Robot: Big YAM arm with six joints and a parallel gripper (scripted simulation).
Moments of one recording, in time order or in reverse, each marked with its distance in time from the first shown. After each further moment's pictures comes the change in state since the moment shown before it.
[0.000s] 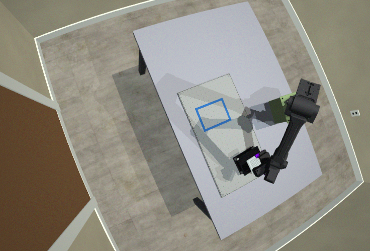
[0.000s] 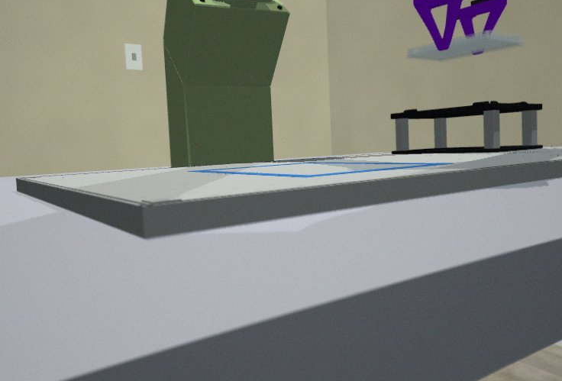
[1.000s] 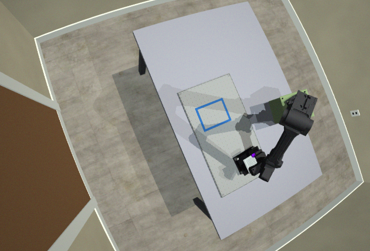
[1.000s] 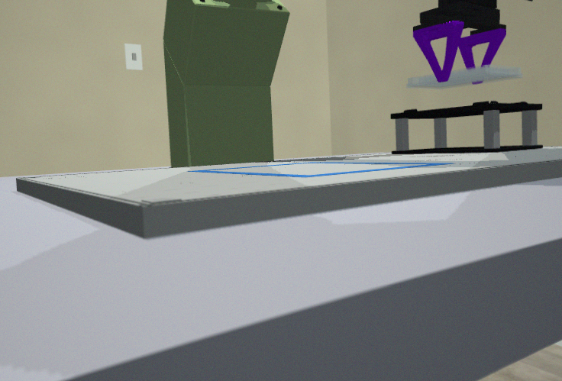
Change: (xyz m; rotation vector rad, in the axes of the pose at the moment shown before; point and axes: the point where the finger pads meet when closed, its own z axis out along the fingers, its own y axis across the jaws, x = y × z) arm 0.001 -0.001 0.043 0.001 0.000 0.003
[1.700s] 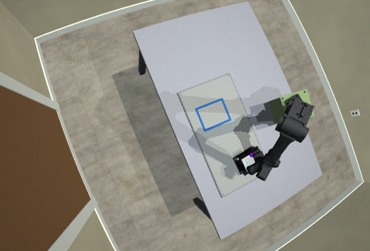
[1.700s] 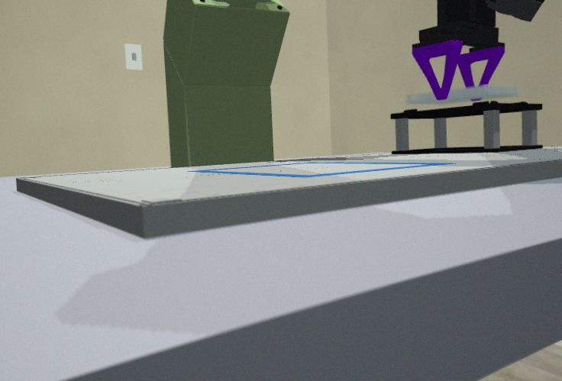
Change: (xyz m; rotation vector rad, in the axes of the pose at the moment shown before) arm 0.002 -0.002 0.025 0.005 0.004 -0.003
